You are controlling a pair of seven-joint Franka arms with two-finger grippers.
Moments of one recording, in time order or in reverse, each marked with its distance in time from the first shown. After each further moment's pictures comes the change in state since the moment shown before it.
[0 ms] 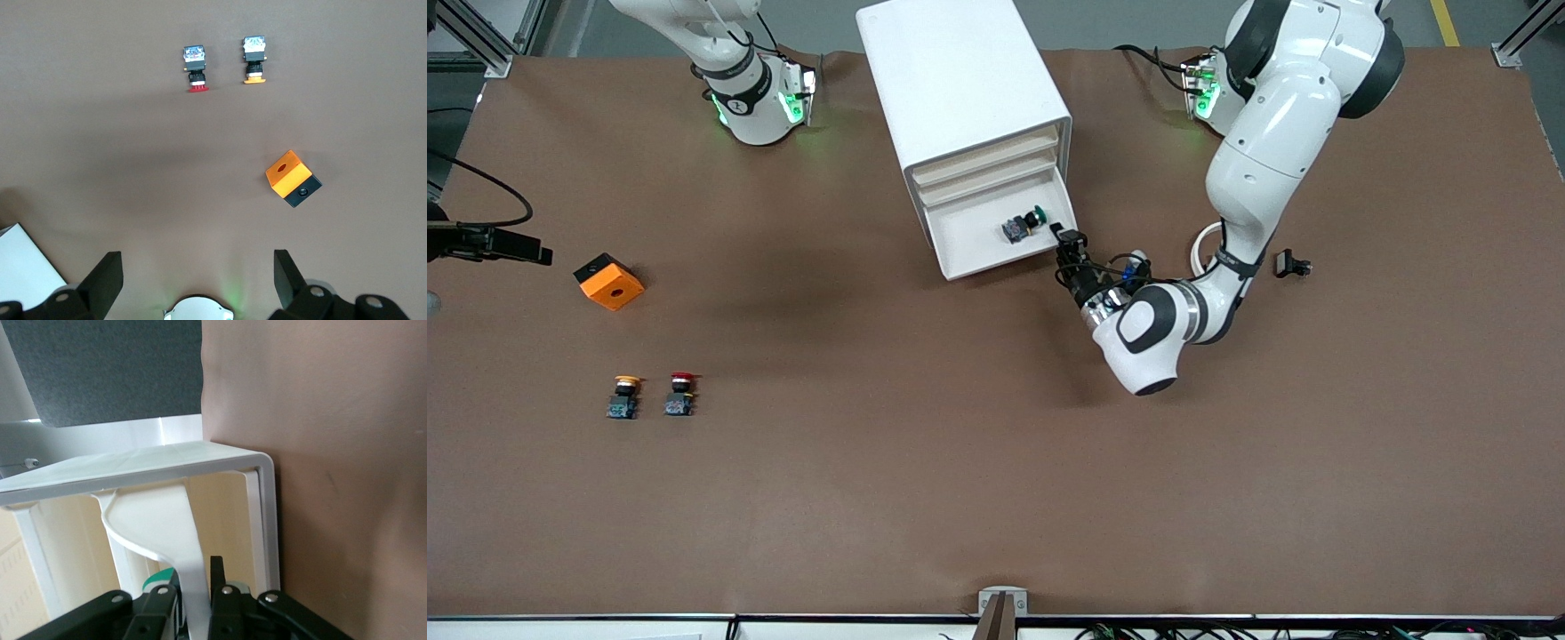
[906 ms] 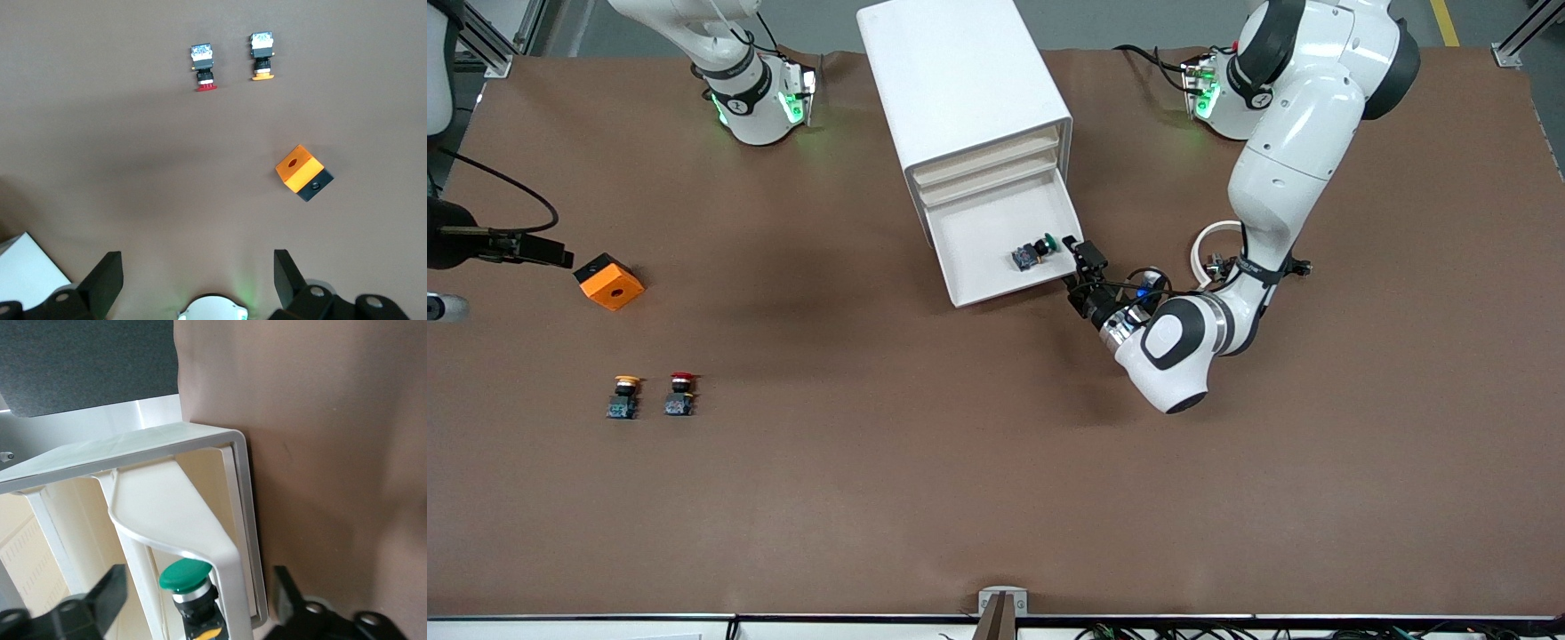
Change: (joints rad) left arm 0.048 0.000 0.000 0.048 0.000 0.032 0.049; right arm 0.062 0.000 0.014 -0.004 -0.011 -0.003 0.139
